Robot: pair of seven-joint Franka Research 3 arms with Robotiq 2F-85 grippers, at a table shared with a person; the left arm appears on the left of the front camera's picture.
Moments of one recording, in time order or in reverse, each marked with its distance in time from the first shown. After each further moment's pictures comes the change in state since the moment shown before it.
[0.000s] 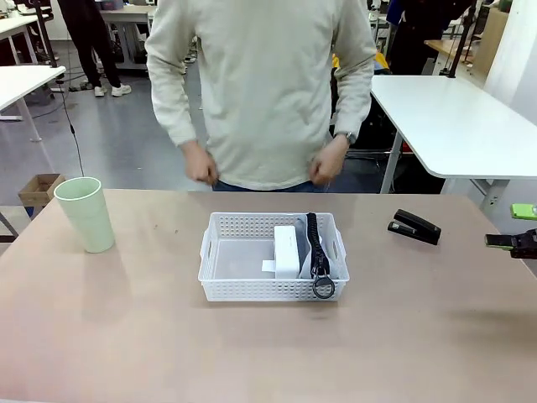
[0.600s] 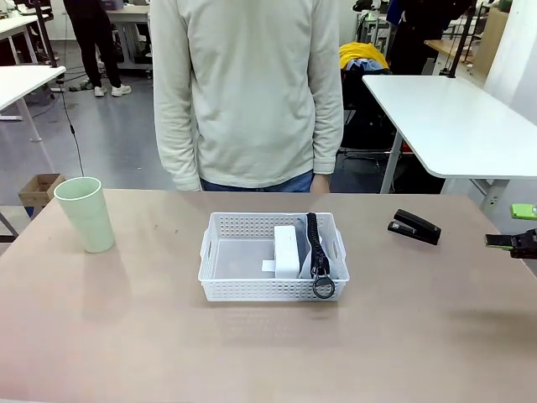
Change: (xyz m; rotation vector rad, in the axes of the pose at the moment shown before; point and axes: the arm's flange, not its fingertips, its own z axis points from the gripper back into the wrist) left arm 0.000 0.000 0.000 0.000 0.000 0.000; right arm 0.000 0.000 0.000 0.000 0.001 0.000
